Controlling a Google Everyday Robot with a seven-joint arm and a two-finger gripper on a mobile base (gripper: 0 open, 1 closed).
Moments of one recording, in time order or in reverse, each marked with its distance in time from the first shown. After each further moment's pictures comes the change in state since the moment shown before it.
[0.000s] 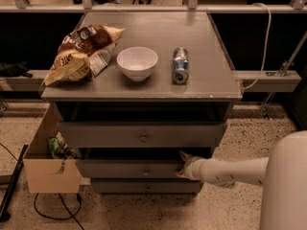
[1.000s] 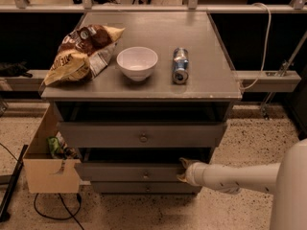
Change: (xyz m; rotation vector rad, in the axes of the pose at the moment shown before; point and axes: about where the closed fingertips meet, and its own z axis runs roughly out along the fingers) arm 0.003 0.019 -0.014 -0.021 -0.009 -0.018
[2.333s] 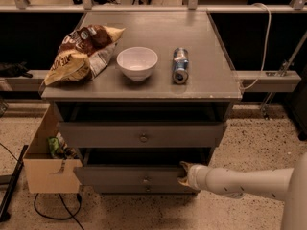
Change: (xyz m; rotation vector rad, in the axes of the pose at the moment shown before) arm 0.002 0.014 -0.013 -0.012 -0.011 0.005
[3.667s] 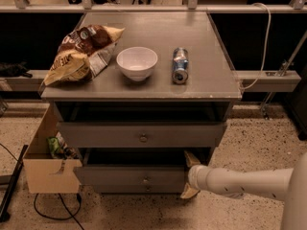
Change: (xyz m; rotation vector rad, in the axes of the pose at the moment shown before) arm 0.000 0.000 0.000 0.000 0.000 0.000
